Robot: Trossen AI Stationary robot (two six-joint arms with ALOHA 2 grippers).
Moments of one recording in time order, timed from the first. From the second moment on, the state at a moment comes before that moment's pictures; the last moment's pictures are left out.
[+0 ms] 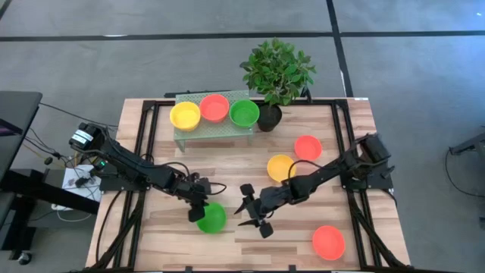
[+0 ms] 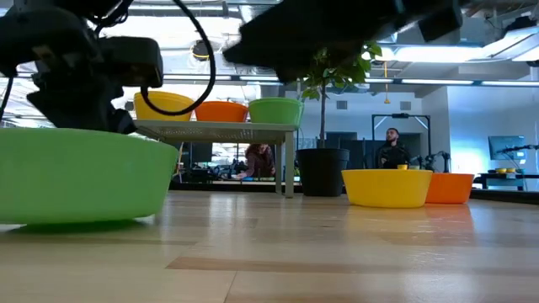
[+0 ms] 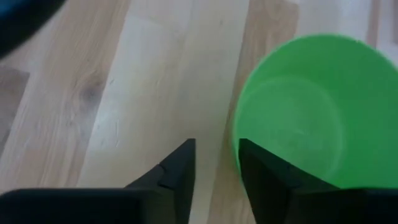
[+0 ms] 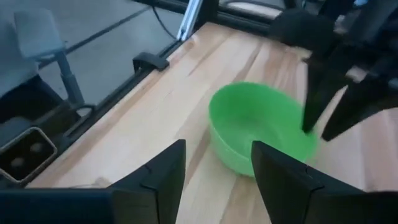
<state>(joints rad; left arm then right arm) -0.42 1.43 0.66 -0.25 -0.10 -0.59 0.38 1.85 1.03 0.39 -0.03 -0.09</state>
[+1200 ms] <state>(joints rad) -0.22 1.41 0.71 -0.20 -0.05 -0.74 0.31 2.02 1.35 -0.05 0.00 -0.30</state>
